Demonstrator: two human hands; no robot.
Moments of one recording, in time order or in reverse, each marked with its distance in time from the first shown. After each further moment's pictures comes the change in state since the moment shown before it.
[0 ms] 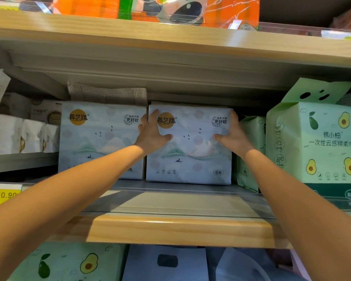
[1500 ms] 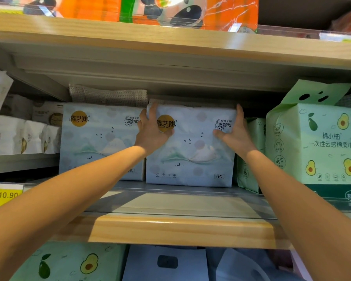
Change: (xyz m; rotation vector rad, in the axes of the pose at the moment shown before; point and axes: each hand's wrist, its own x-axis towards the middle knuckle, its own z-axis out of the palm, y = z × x) left_hand -0.004 0.009 -0.004 -0.066 0.136 0.083; right_hand -0.018 -0.016 -0.010 0.091 0.079 -0.075
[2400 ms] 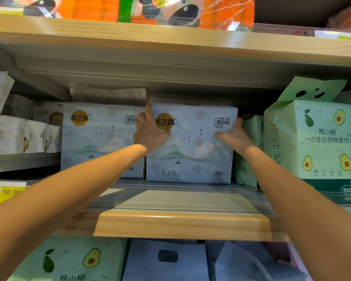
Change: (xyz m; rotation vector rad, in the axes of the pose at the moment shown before) left_hand -0.005 0.003 -0.001 0.140 0.008 -0.060; right_hand 0.000 0.002 0.000 -0.041 -0.054 0.183
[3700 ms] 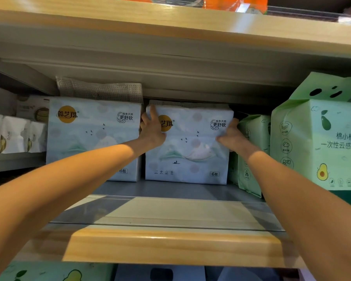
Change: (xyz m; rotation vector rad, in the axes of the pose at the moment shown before) left_hand 0.039 -0.010 0.036 0.089 -0.201 -0.079; right_hand 0.040 0.012 0.019 -0.221 -0.046 0.144
